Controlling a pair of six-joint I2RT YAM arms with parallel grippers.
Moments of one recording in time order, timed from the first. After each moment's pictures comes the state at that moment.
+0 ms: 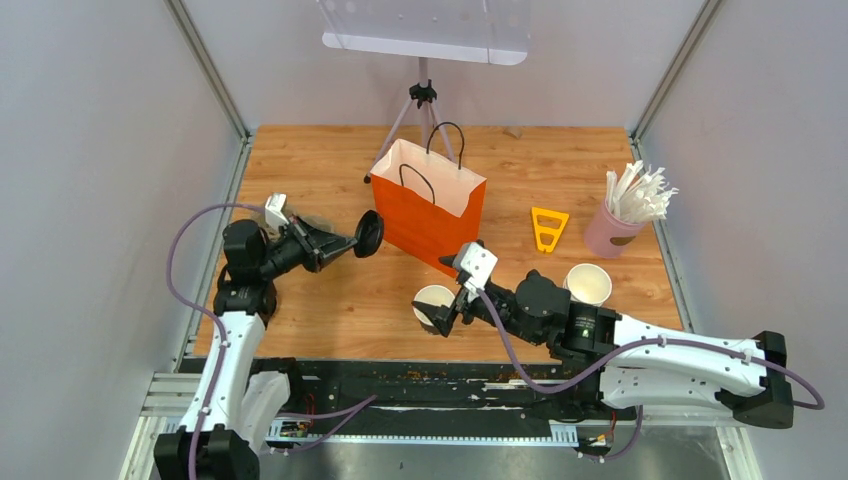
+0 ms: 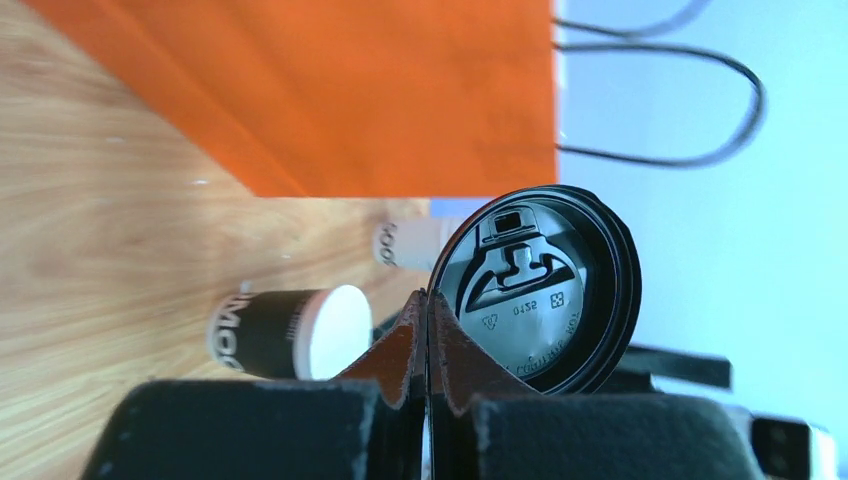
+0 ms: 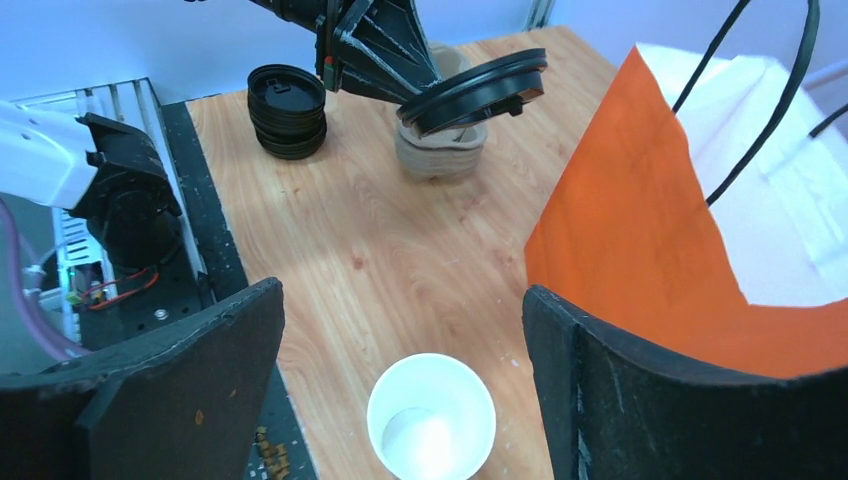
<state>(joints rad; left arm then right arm) 0.08 0.79 0.58 -0.13 0.83 -1.07 1.32 0.90 0.83 0.00 0.26 -0.06</state>
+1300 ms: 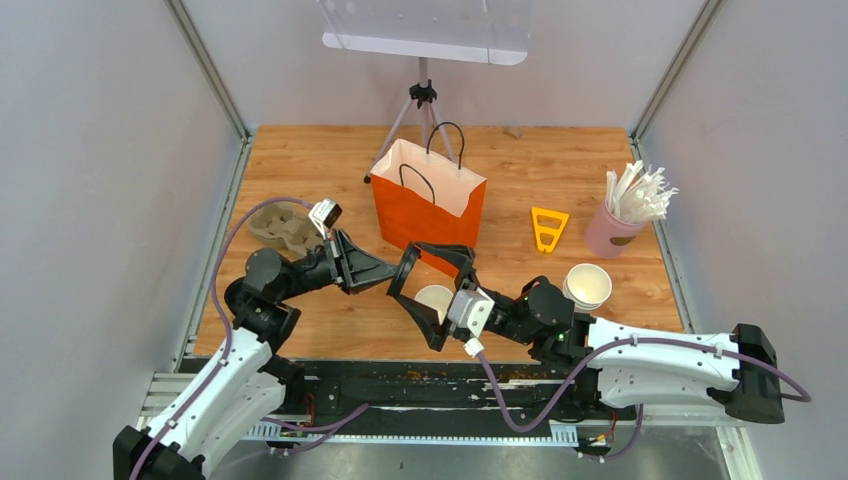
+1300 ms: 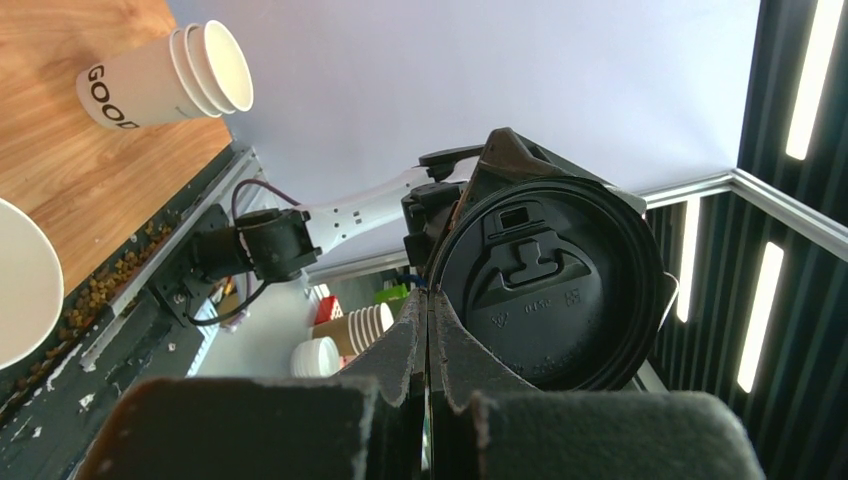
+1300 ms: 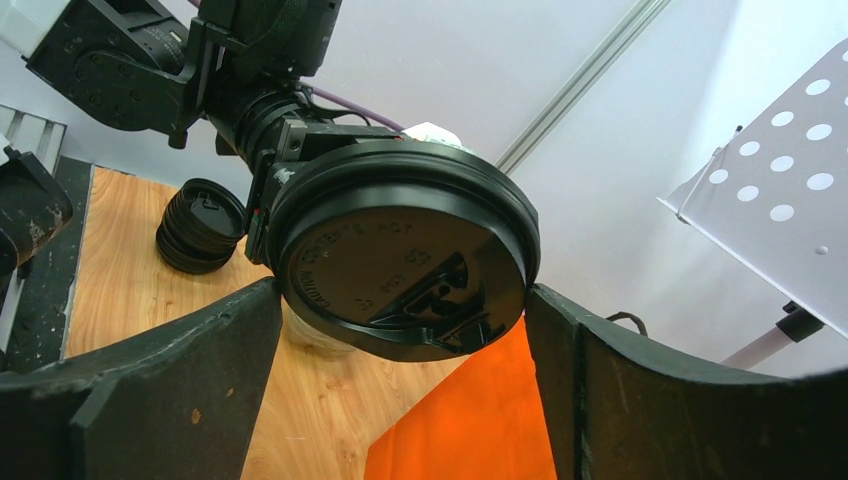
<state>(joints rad) -0.42 0.69 0.47 0.47 0.85 -1.55 1.32 0.98 0.69 0.58 0.03 -0.67</state>
